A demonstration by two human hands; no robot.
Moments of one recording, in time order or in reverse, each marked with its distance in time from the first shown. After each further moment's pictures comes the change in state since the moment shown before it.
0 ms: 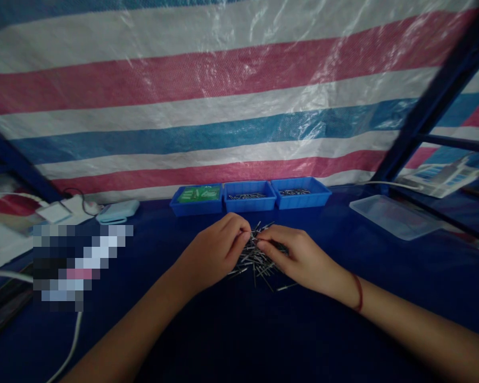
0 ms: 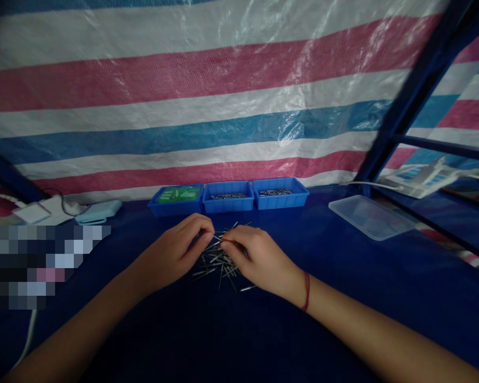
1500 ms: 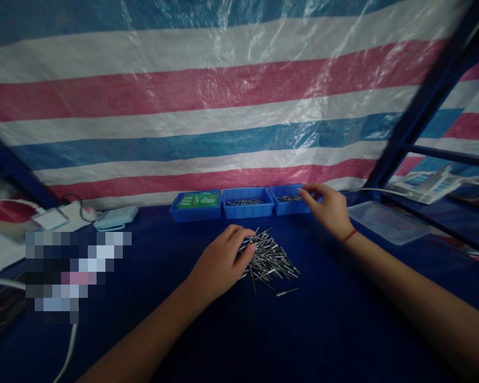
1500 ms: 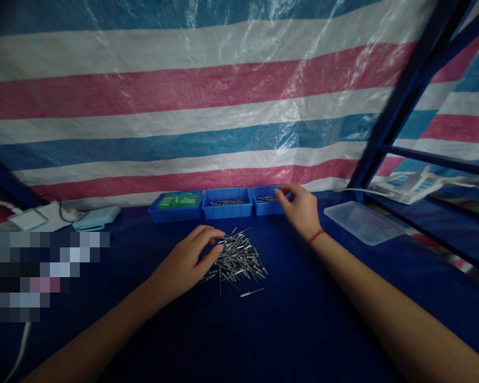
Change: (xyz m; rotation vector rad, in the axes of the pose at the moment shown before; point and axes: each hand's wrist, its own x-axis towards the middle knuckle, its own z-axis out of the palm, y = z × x) left_hand -0.001 -0.008 0.031 -0.037 0.079 -0.080; right_hand 0.025 0.099 -0.061 -0.387 0.671 0.280
